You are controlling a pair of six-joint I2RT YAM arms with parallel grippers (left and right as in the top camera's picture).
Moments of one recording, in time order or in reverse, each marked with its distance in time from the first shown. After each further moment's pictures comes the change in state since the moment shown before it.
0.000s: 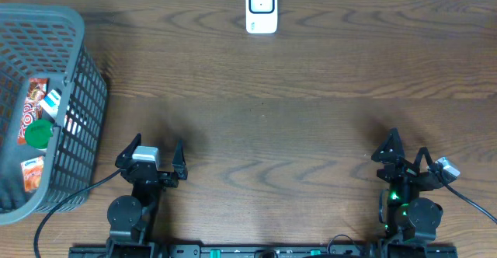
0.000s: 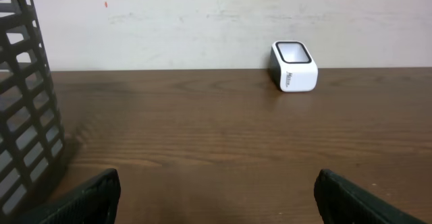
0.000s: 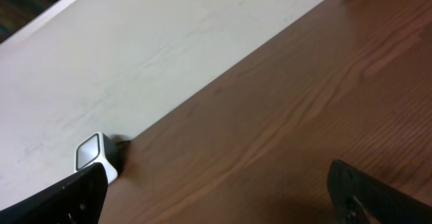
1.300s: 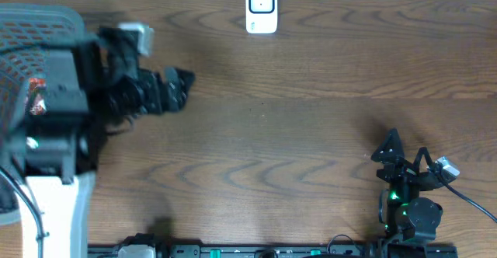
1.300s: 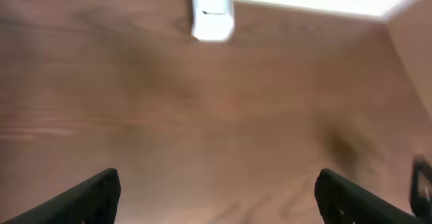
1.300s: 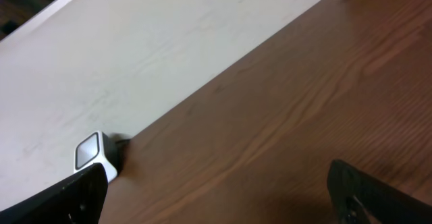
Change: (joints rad) left arm 0.065 1.205 1.574 -1.016 0.370 -0.097; right arm 0.000 0.005 0.000 -0.001 -0.002 0.000
